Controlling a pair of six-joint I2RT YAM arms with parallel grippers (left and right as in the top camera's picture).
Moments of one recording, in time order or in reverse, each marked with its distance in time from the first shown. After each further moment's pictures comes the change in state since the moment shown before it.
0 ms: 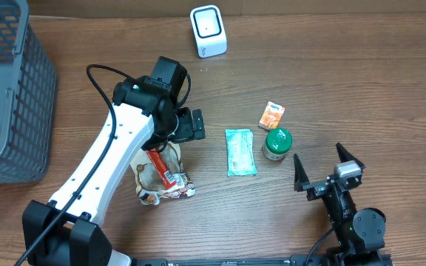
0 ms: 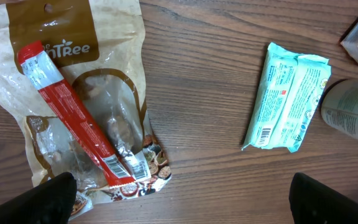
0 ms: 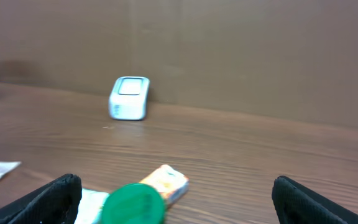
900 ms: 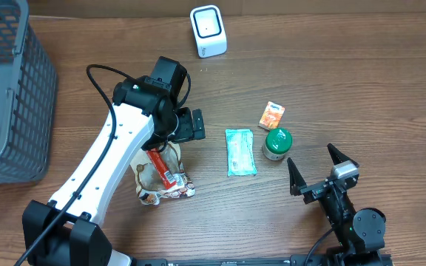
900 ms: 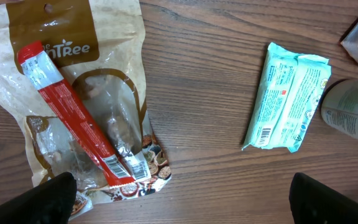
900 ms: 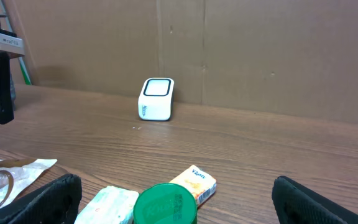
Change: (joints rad) left arm 0.000 0.000 0.000 0.000 0.000 0.000; right arm 0.000 0.000 0.000 0.001 -0.073 0.049
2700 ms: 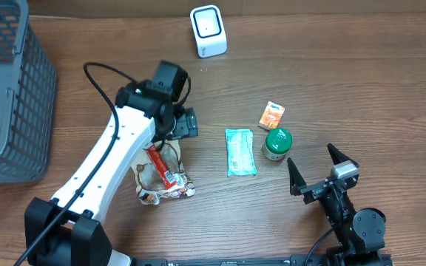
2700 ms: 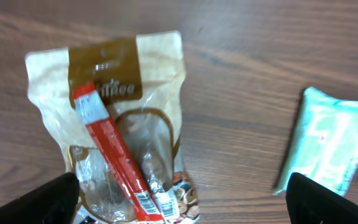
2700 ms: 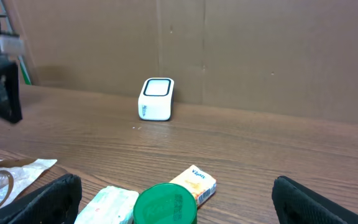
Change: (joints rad) left arm 0.000 0.000 -0.039 0.085 -0.172 -0.009; right arm 0.000 0.000 0.000 0.000 0.000 0.000
